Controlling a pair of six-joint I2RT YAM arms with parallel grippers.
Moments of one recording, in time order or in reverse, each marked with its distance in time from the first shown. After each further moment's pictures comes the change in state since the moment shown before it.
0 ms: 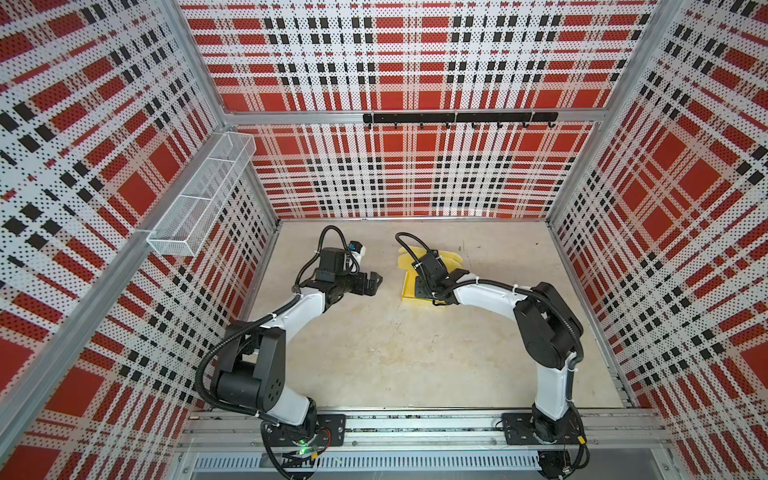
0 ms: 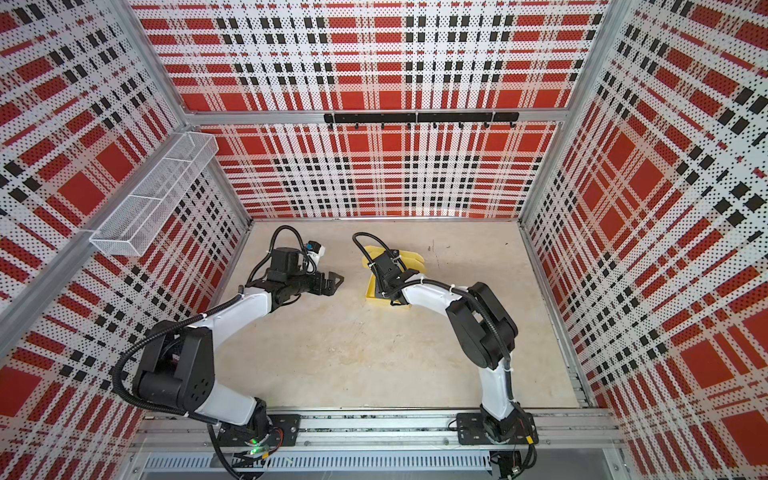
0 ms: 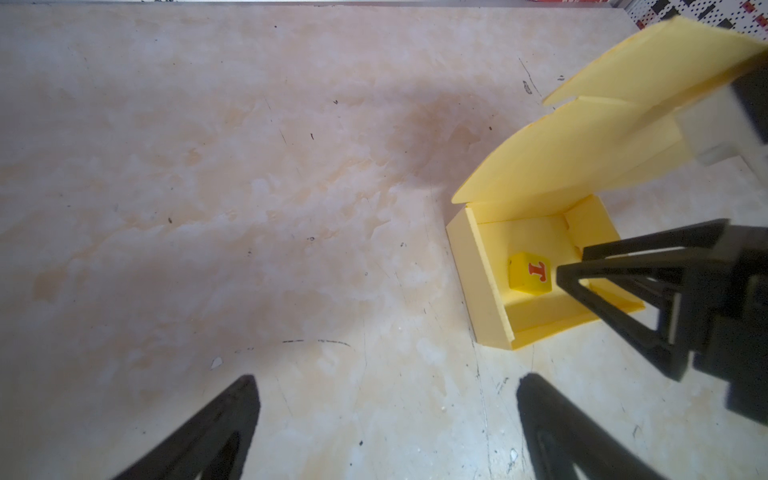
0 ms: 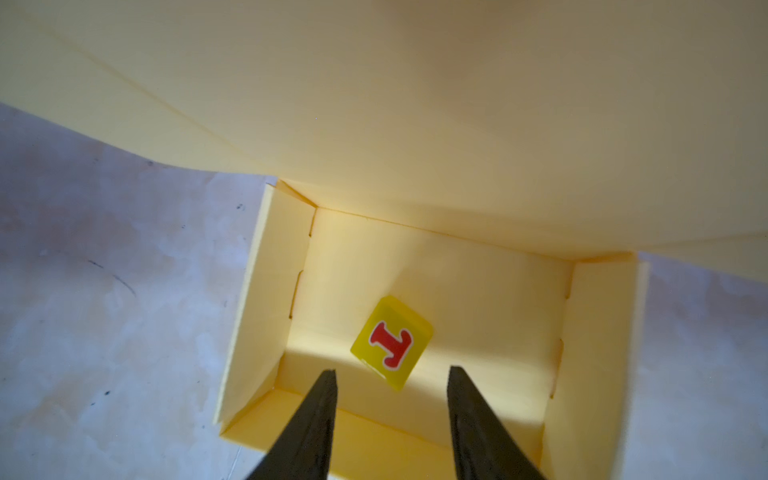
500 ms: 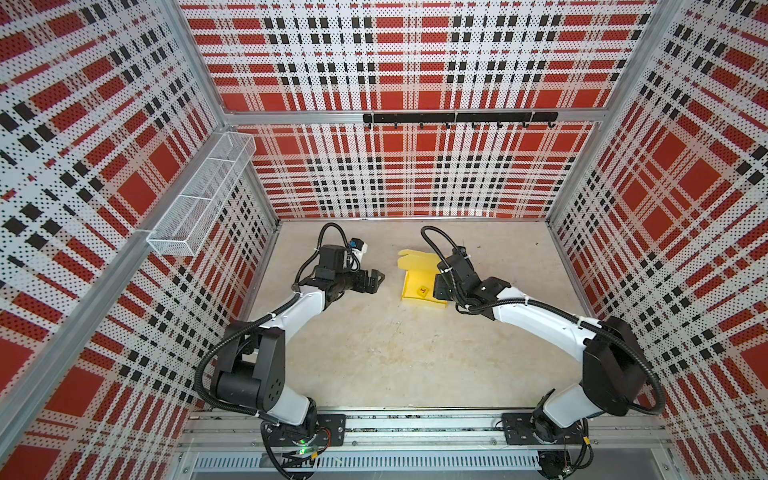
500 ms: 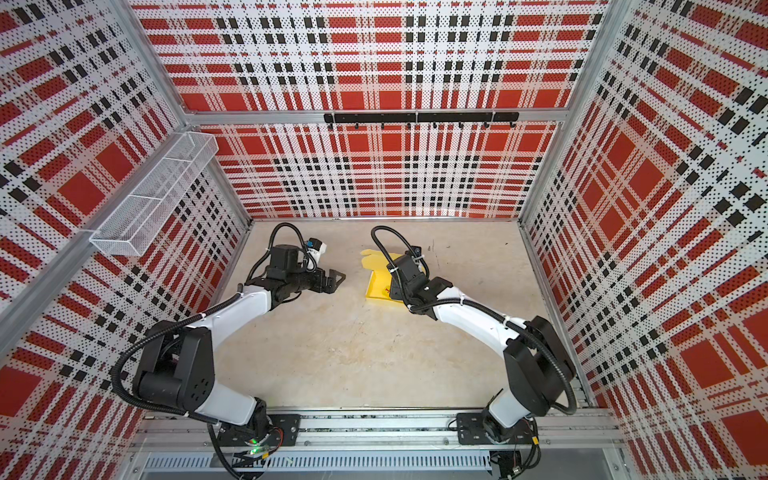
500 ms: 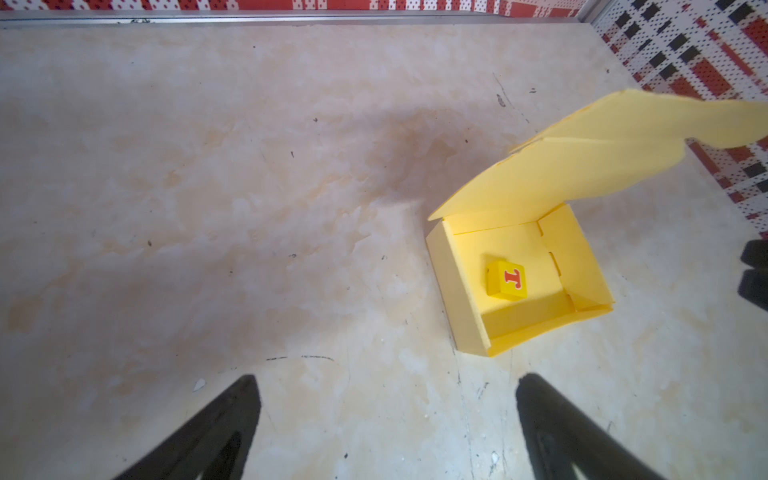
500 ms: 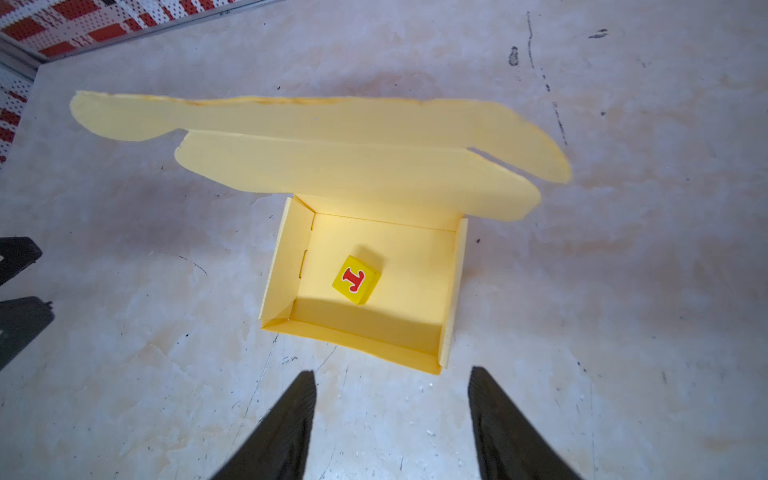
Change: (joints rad) left arm 0.002 0.000 0.047 -0.002 0.067 0.008; right arm 0.001 -0.390 -0.228 -0.053 0.079 0.021
